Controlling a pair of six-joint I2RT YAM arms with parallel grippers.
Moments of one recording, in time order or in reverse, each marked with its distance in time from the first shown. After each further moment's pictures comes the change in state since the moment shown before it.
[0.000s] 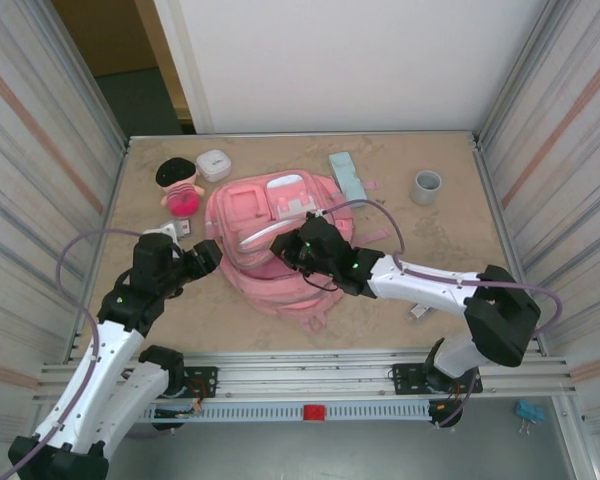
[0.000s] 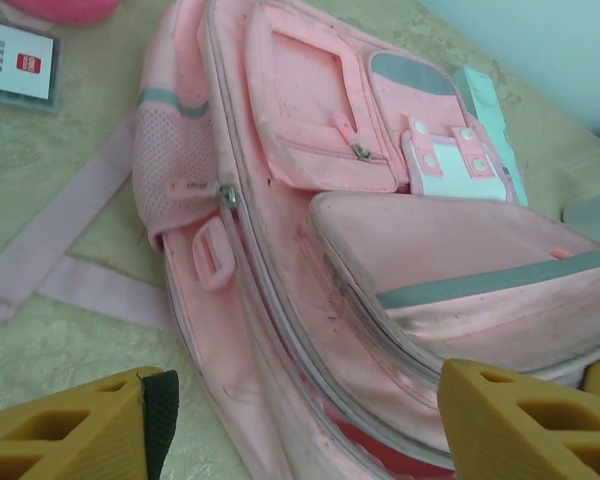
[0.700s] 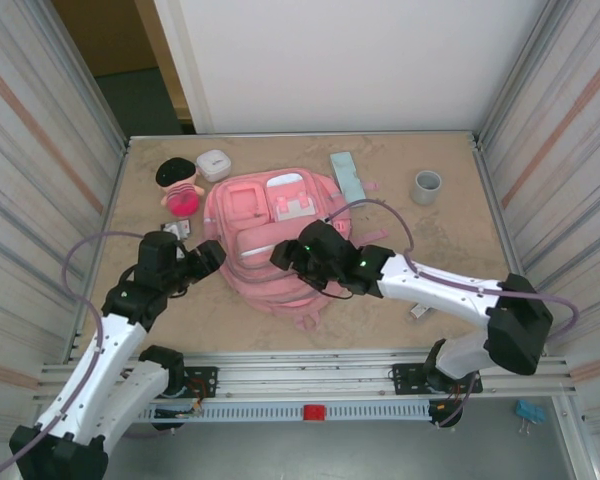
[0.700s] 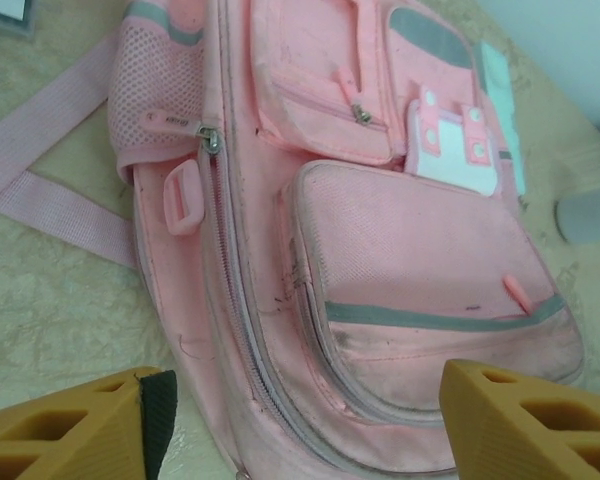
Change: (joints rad) left arm -0.010 0.063 -0.001 -0.002 0.050 -0.085; right arm 0.022 -0.111 0.072 -0.452 -0.031 -0.097
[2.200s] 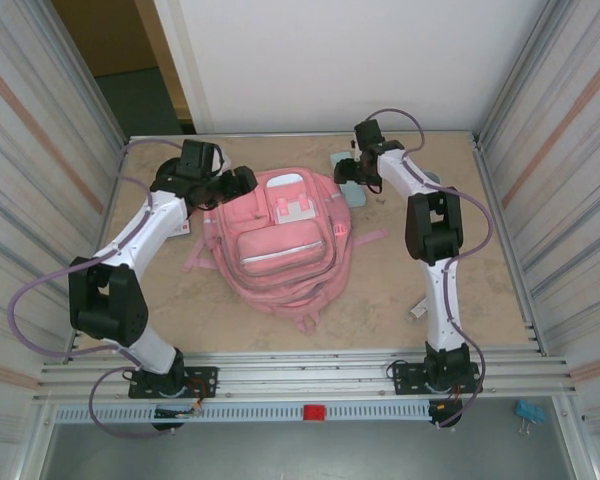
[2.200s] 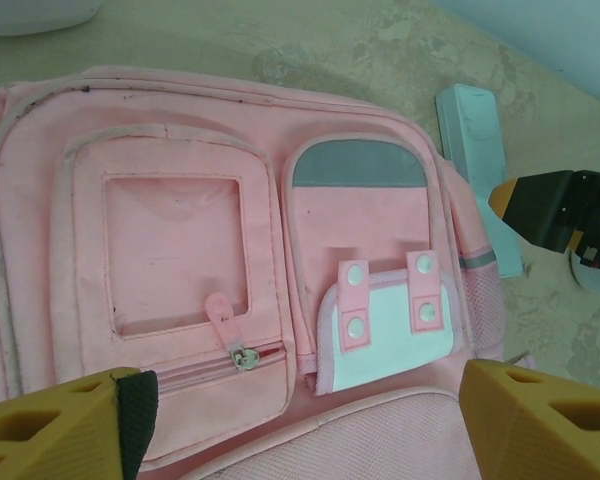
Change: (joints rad) left arm 0.031 0.857 0.681 0.068 0.074 0.177; right arm -0.729 0.998 1.044 -0.350 -0.059 -1.032
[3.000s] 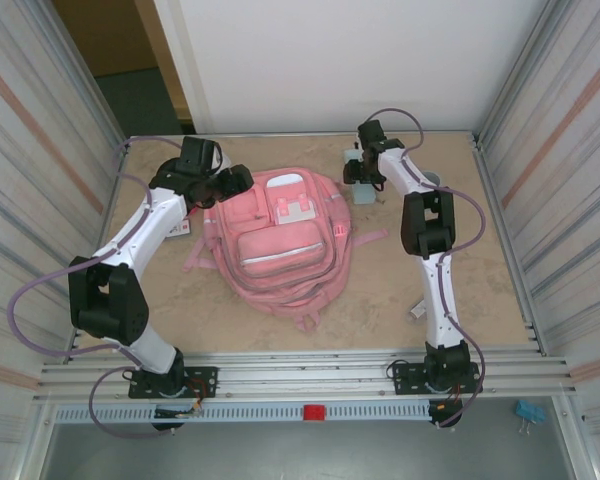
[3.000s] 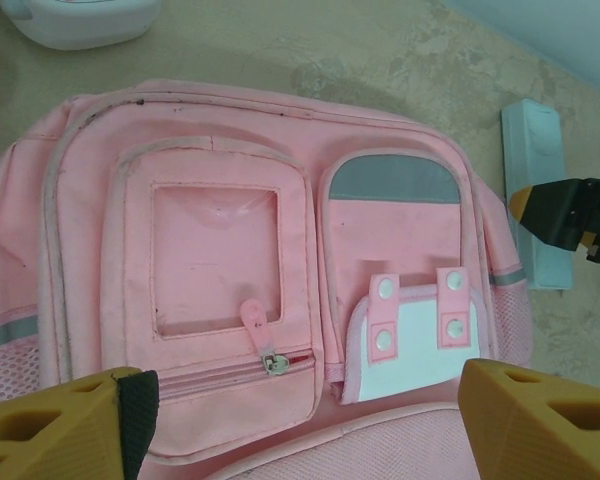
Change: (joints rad) left arm -0.001 0.007 0.036 -0.058 -0.072 -0.008; right arm -0.039 0.149 0.179 -0.076 0.063 -0.079
